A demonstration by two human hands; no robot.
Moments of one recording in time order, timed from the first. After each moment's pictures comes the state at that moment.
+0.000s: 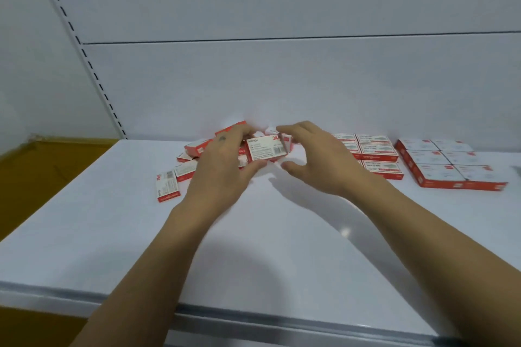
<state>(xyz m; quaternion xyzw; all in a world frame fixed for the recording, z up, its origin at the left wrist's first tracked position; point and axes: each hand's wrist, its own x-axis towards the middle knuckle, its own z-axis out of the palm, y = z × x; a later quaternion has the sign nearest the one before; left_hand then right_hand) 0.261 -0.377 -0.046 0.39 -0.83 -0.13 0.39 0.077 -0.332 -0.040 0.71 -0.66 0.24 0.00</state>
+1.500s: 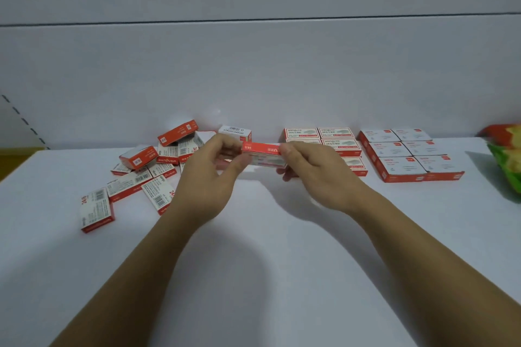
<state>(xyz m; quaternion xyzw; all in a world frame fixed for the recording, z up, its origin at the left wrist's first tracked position) 0.201 -0.393 -0.066 0.33 -0.77 -0.36 0.40 0.028 -0.308 -0.057 0.60 -0.67 0.39 -0.20</state>
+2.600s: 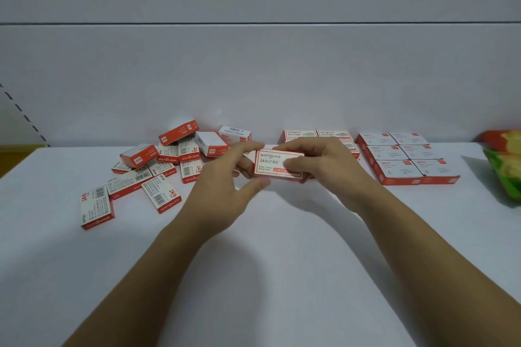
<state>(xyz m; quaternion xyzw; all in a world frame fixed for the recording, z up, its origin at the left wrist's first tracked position) 0.199 -0.380 -0.071 0.32 -0.84 -0.31 0.32 0.022 -0.306 -0.047 0.50 -0.63 0.50 -0.33</state>
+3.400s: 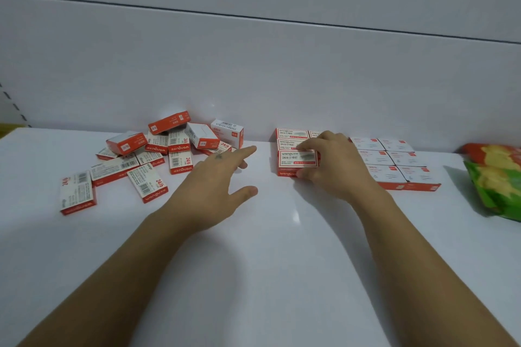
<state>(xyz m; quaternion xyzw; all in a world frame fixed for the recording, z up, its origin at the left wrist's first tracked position) 0.197 -0.383 -0.074 0.36 -0.88 -0.25 0.18 -0.018 -0.312 -0.061 0.57 -0.80 0.17 0.02</state>
